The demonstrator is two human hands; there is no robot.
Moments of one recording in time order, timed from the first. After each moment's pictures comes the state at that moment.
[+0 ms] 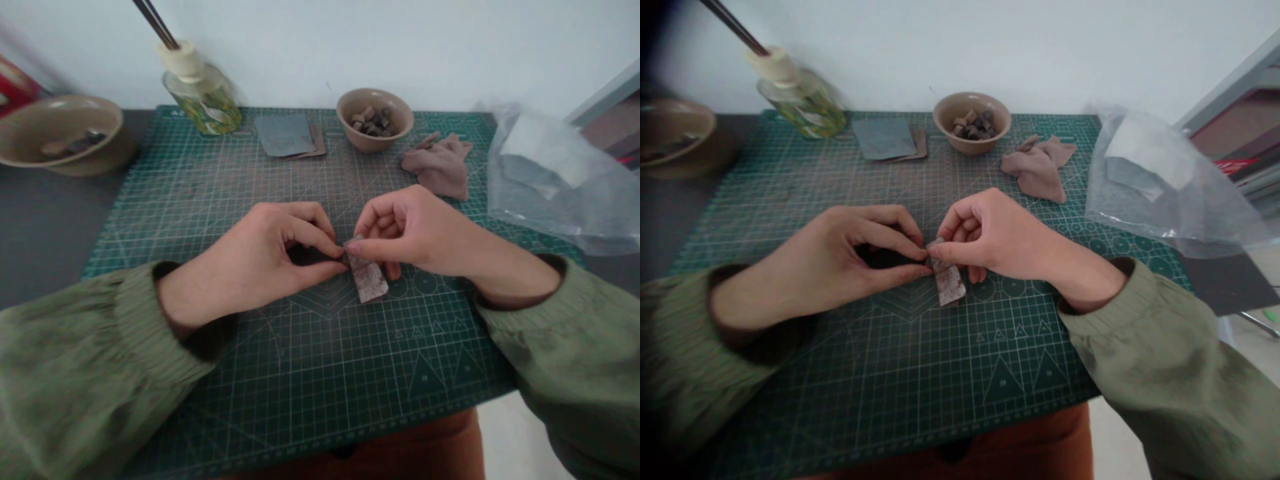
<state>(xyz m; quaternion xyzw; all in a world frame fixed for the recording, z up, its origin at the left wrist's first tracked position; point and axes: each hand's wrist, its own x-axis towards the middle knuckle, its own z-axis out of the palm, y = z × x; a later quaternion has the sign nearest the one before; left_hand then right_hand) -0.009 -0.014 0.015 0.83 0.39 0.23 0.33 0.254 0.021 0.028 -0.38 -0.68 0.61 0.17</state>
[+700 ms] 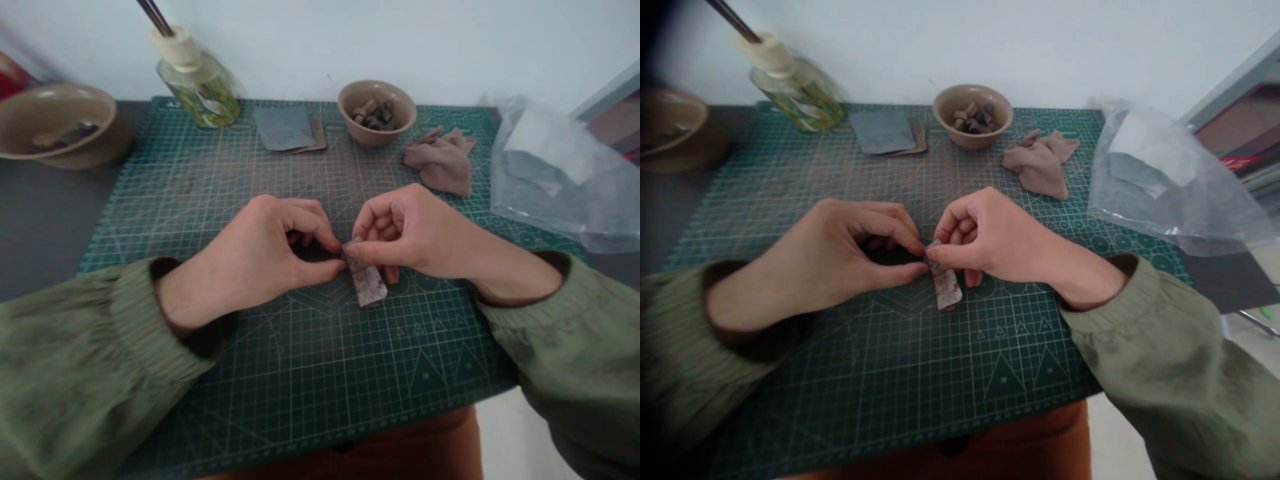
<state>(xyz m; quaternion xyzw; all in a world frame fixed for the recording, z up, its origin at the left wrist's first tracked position) -0.008 -0.016 0.013 0.80 0.44 0.23 0.34 0.248 0.016 0.028 -0.38 -0.67 0.61 0.16</state>
